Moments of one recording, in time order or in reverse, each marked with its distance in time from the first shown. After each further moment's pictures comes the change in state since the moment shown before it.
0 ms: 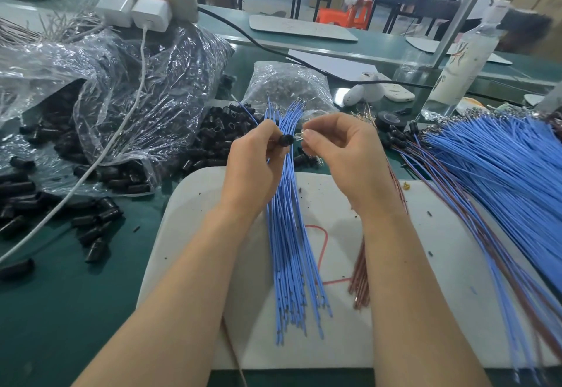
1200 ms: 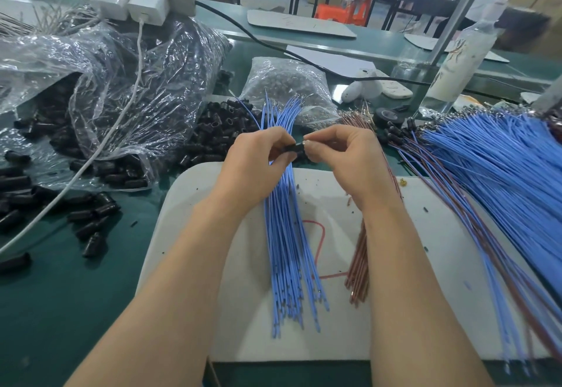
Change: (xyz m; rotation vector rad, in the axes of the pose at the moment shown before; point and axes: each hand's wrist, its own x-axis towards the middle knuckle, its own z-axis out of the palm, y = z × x) left_hand -0.001 0.010 -0.011 0.085 -0.228 0.032; right_hand 0.004 0.018 -0.012 -0.160 -0.026 0.059
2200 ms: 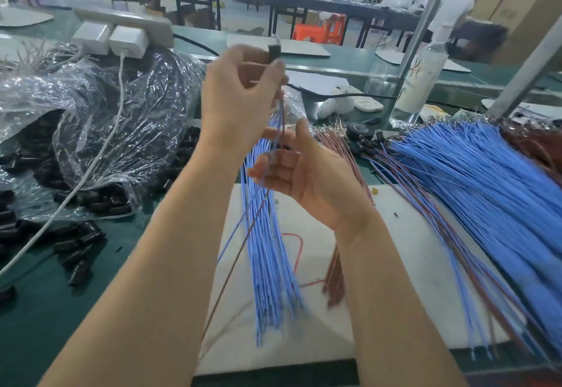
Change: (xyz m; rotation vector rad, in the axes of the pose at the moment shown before) left_hand 0.038 0.087 -0.043 -0.441 0.256 -0.024; right_hand -0.017 -0.032 0.001 0.736 -0.424 0.195
